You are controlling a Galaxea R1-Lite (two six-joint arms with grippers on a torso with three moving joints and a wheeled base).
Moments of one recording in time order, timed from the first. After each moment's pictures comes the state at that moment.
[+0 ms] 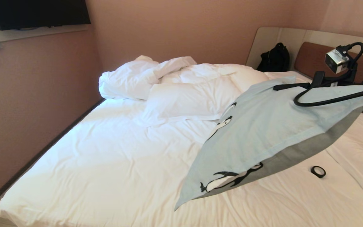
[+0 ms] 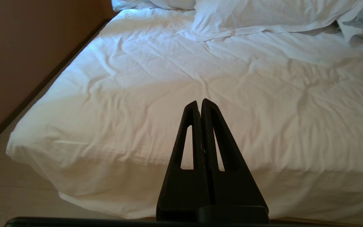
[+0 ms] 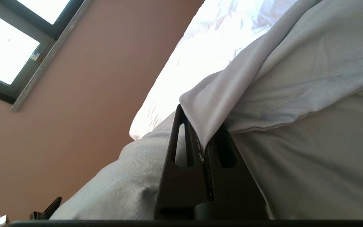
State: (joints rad) left arm 0.00 0.00 0.00 0.00 0.00 -0.01; right arm 0.02 1.65 -1.17 -0.39 0.78 0.57
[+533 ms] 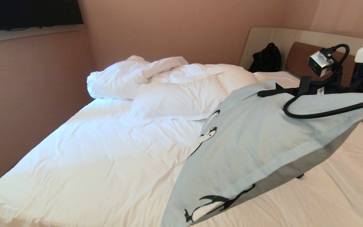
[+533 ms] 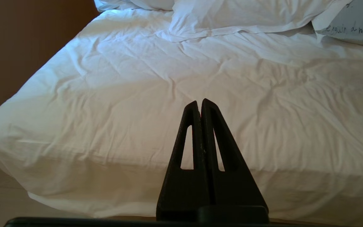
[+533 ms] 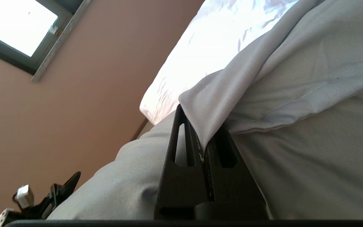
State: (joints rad) left arm 0.00 0.00 0.00 0.00 0.00 -0.01; right arm 0.16 1.62 -1.12 -0.39 0.76 0.57
